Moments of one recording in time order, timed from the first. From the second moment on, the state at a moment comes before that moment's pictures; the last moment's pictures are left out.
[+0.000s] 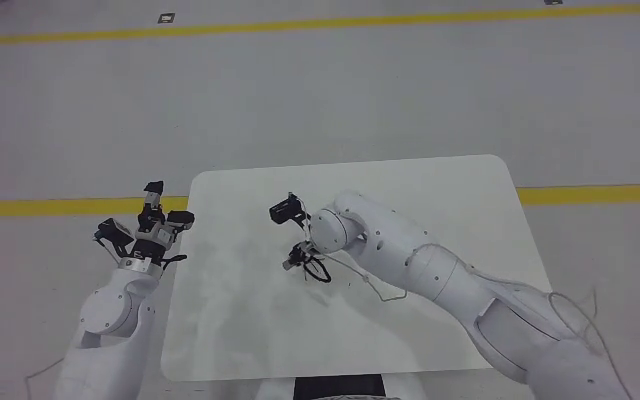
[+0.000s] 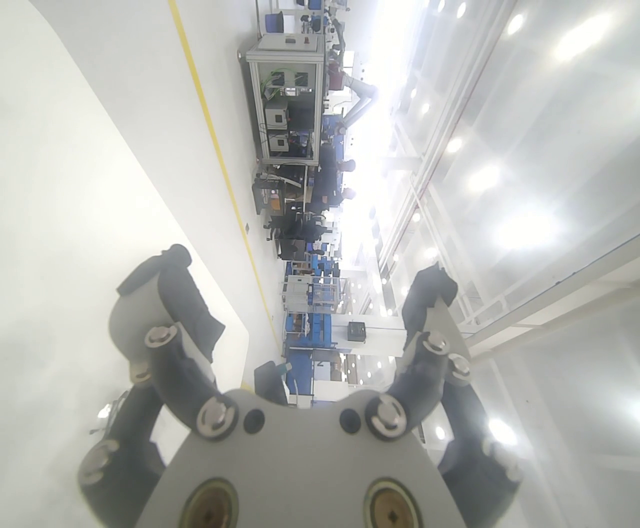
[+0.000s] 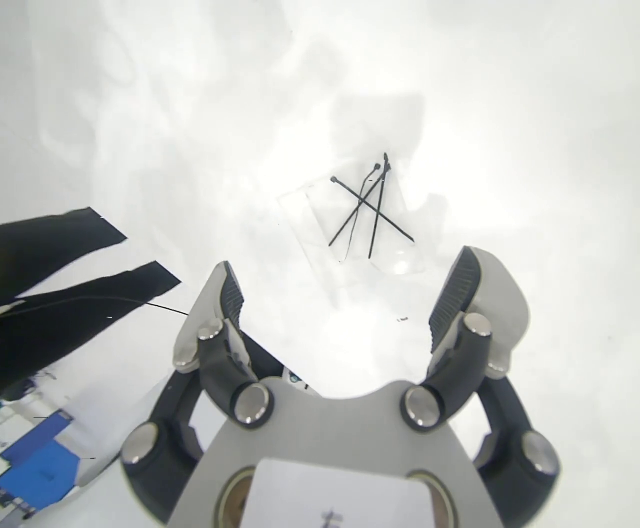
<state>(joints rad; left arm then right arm) 1.76 -1.14 -1.74 -1.75 -0.51 -0.08 -0.25 -0.68 -1.48 0.43 -1.21 -0.54 0.24 1.17</state>
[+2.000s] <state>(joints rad) 1.76 -1.14 -1.74 -1.75 -0.51 -0.08 -0.25 -0.75 -1.54 0.42 -1.14 -0.57 0.33 1.06</state>
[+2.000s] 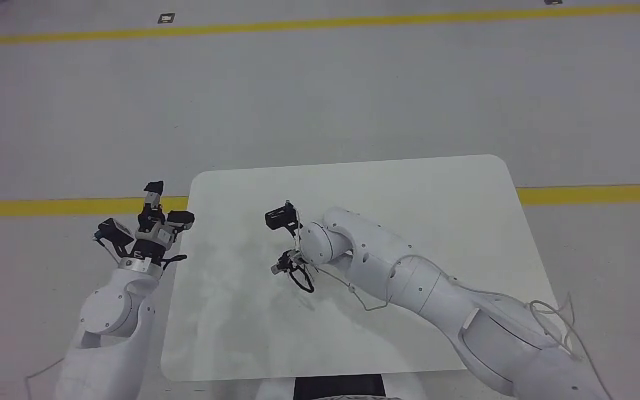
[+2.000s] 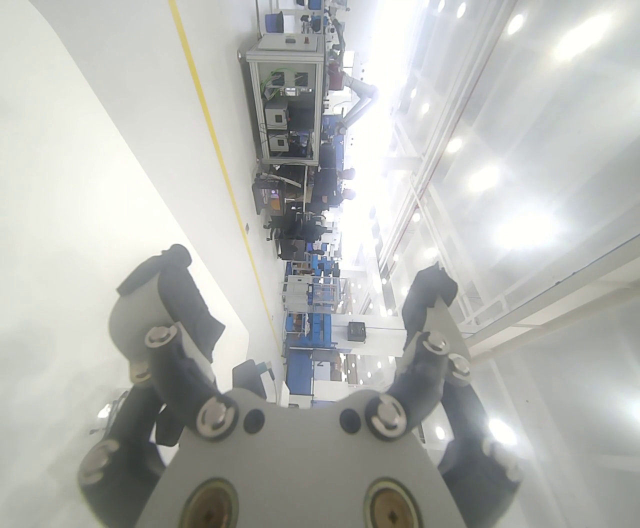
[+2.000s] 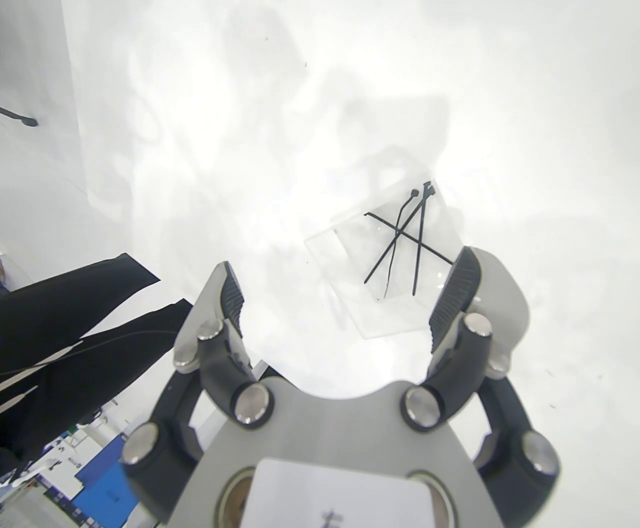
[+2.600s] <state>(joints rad) 1.76 -1.14 -1.74 -1.75 -0.51 -0.08 -0.25 -0.77 -1.54 0.45 -1.17 -0.67 0.34 1.10</state>
